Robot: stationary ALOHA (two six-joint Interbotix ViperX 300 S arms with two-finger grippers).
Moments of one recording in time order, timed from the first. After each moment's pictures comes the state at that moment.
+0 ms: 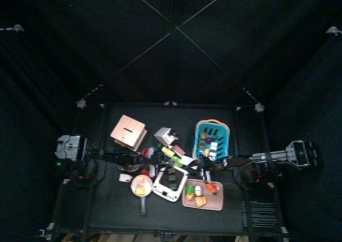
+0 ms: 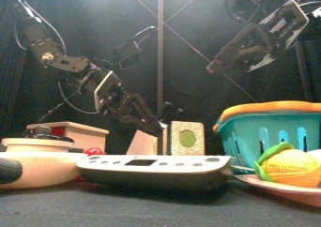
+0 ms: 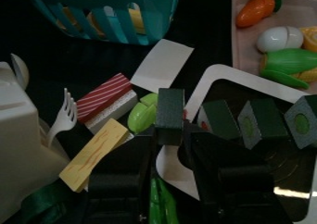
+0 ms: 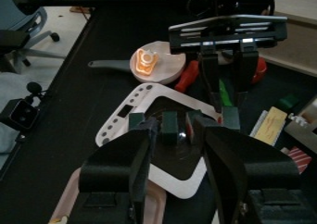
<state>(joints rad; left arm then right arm) 0.03 0.10 0.82 -0.20 -0.49 0.22 -0.03 -0.42 0.99 -0.60 -0.28 0.56</state>
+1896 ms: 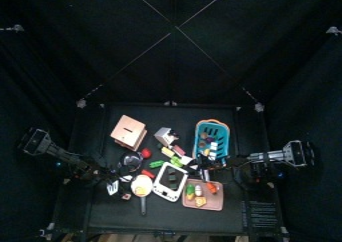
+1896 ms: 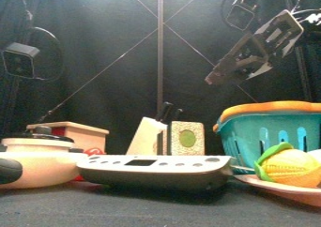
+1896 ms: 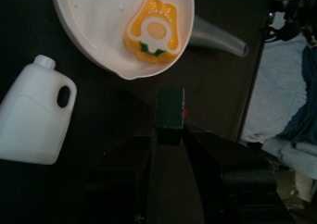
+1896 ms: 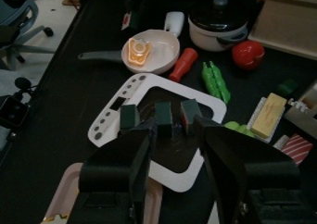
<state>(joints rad) -0.36 -0.44 1.24 -0.98 0.20 0.14 -0.05 -0.37 0.99 -0.59 -0.28 0.57</state>
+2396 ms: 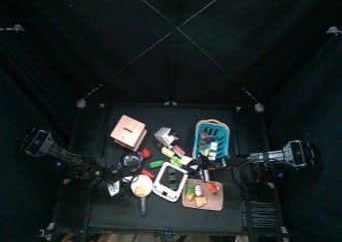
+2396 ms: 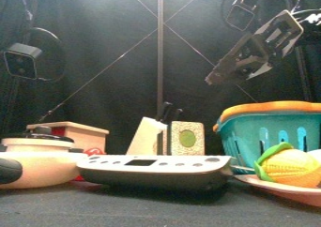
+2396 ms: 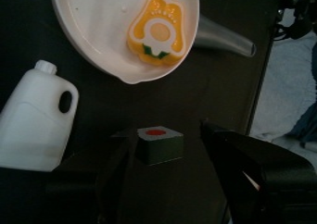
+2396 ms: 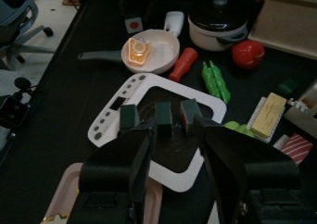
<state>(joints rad) -0.33 -0.44 1.21 -0.92 0.19 0.14 -0.05 -0.37 0.99 -0.59 -0.28 0.57</state>
